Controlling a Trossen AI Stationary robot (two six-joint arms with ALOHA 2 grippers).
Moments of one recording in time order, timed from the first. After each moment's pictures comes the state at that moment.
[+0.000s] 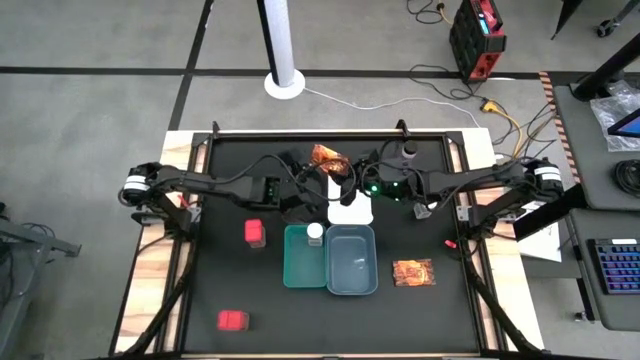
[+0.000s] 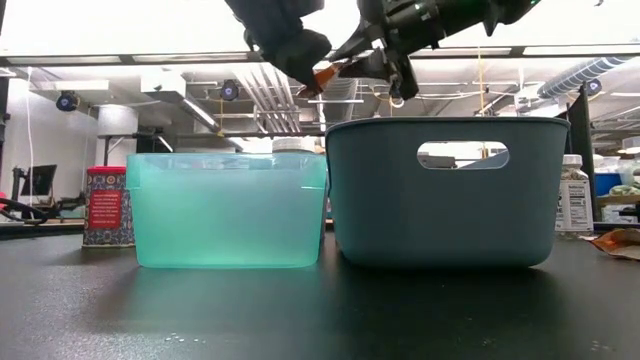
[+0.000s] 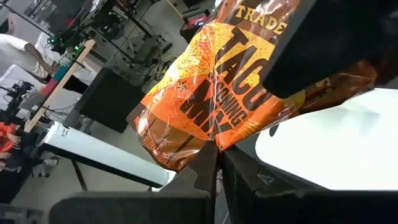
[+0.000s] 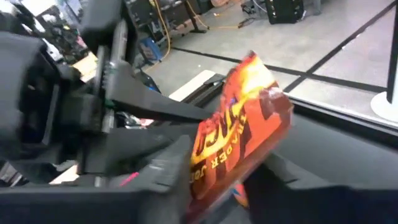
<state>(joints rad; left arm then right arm) -0.04 1.64 1.33 -0.39 -0.89 0.09 -0.09 1.44 0.93 0.30 0.33 0.51</state>
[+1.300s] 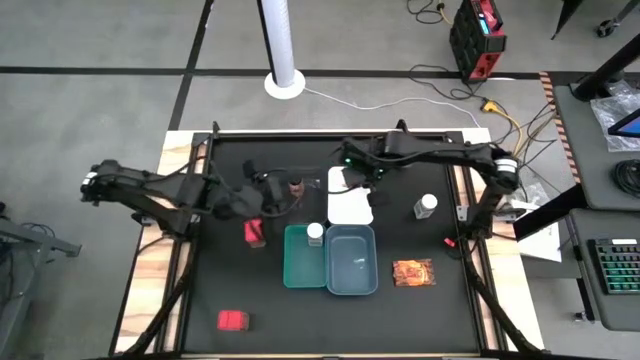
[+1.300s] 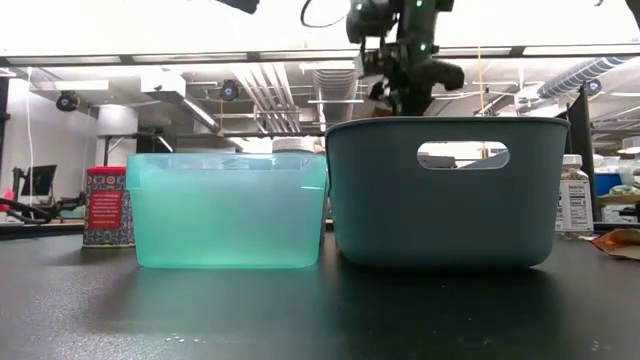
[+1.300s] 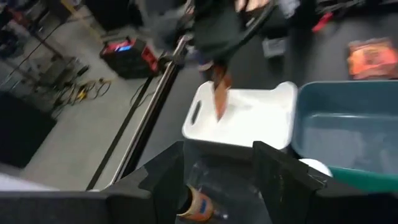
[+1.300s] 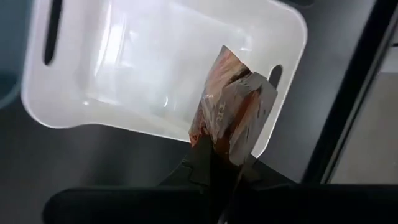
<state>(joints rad) -0.23 1.26 1.29 -0.70 -0.64 -0.06 -0.26 1.78 1.58 -1.15 0.10 -0.57</state>
